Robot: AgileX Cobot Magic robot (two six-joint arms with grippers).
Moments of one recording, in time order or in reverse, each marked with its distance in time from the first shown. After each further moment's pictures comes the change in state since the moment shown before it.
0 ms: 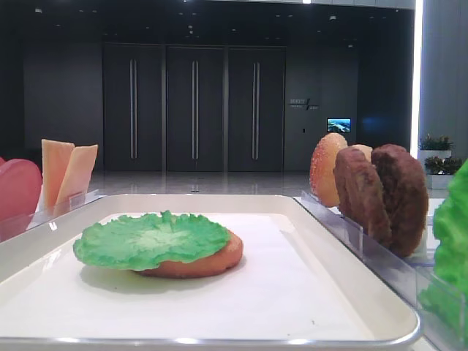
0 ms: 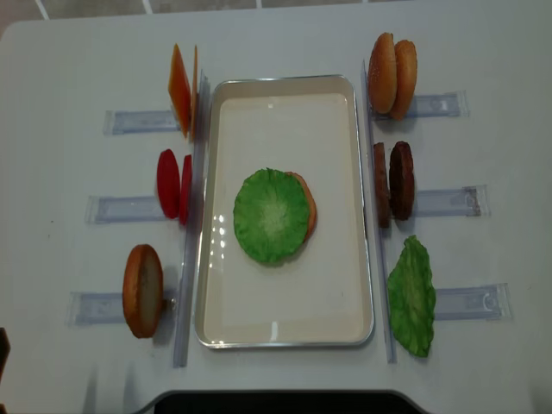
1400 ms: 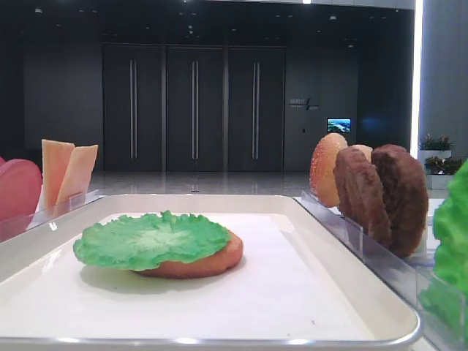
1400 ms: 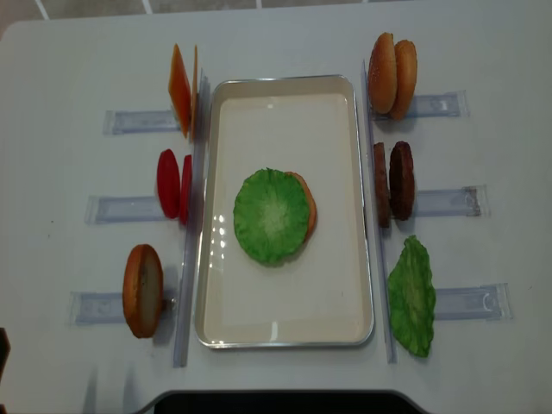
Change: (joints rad) left arm 0.000 0.000 0.000 0.000 0.000 0.003; right arm 0.000 -0.204 0.000 0.003 0.000 0.004
